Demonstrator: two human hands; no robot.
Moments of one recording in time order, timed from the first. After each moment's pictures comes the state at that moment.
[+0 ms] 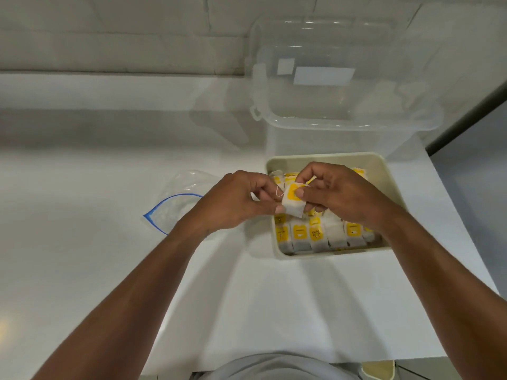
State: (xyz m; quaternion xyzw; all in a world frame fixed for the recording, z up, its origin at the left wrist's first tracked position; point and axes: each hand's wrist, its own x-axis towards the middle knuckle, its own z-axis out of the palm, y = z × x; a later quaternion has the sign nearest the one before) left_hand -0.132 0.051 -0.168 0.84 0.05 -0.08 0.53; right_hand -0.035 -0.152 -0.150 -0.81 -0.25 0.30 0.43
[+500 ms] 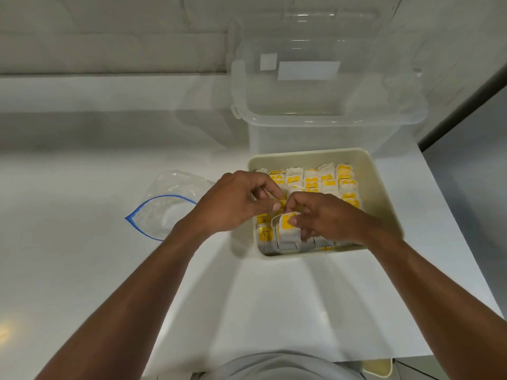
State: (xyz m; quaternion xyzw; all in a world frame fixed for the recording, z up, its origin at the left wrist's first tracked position) left_hand -0.116 0.021 -0.167 0.89 0.05 -0.07 0.45; right_hand -0.030 -0.182 -0.196 -0.82 -0.27 0.38 0.32
